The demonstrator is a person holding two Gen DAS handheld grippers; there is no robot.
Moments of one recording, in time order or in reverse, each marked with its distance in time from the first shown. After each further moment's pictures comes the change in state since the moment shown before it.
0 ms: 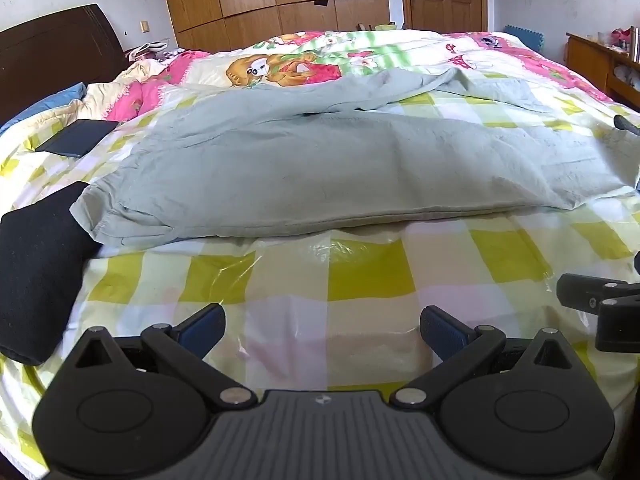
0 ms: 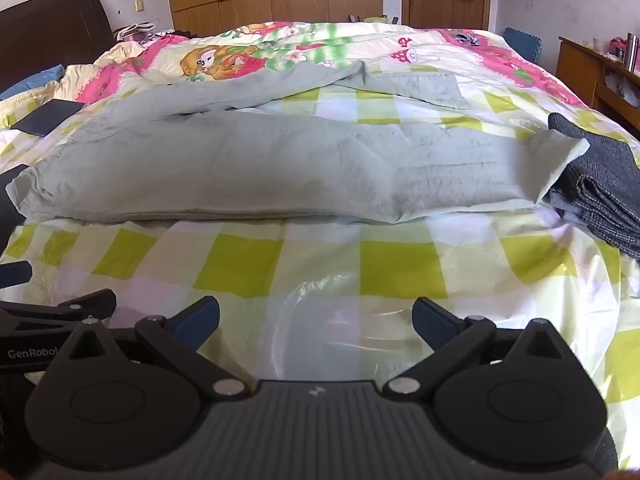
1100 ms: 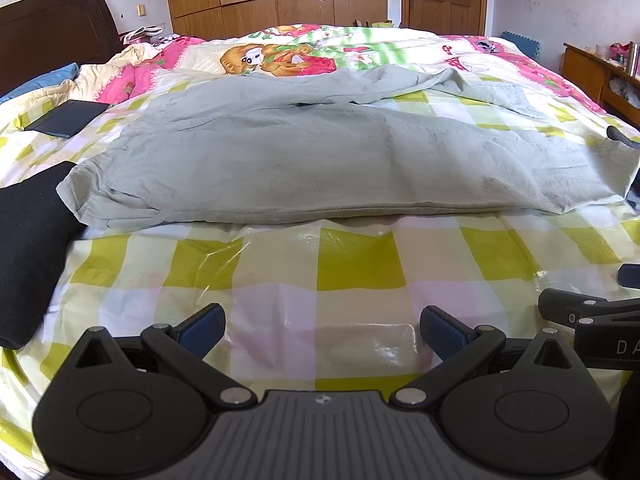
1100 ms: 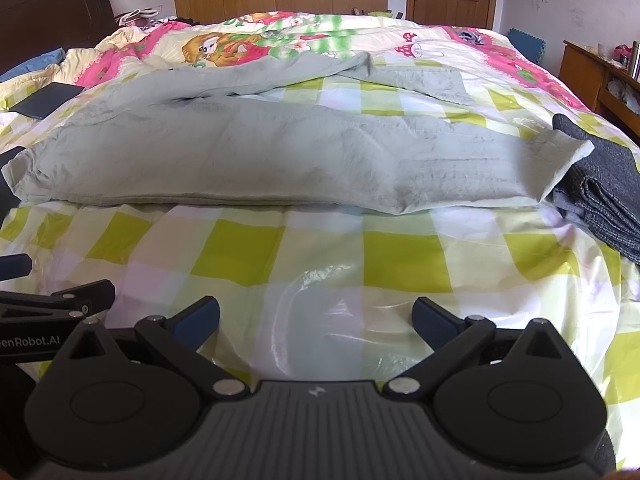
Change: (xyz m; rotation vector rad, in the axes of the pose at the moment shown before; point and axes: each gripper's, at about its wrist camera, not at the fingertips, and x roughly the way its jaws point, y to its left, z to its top) left arm 0.004 0.005 -0.004 -0.043 0.017 -0.056; right arm 0.006 0.002 -0.005 -0.028 0.022 -0.013
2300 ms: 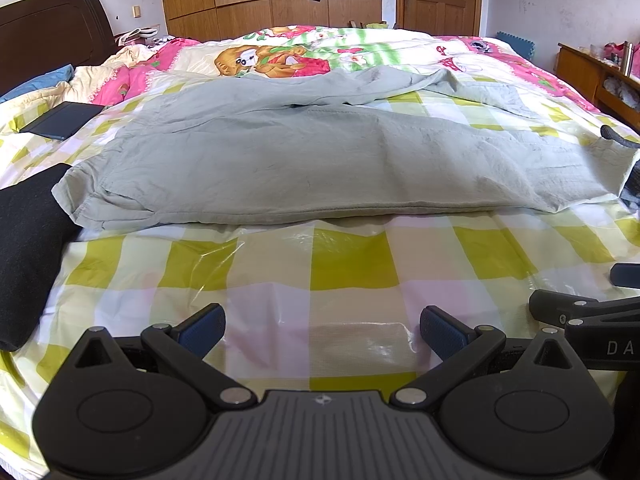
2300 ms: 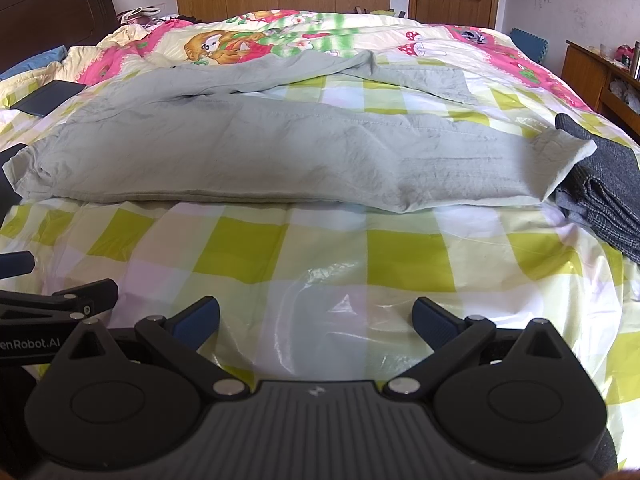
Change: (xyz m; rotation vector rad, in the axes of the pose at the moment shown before) left arm -0.001 -0.002 0.001 0.002 -0.001 -0.012; right arm 0.001 0.001 0.000 -0.001 0.002 -0.001
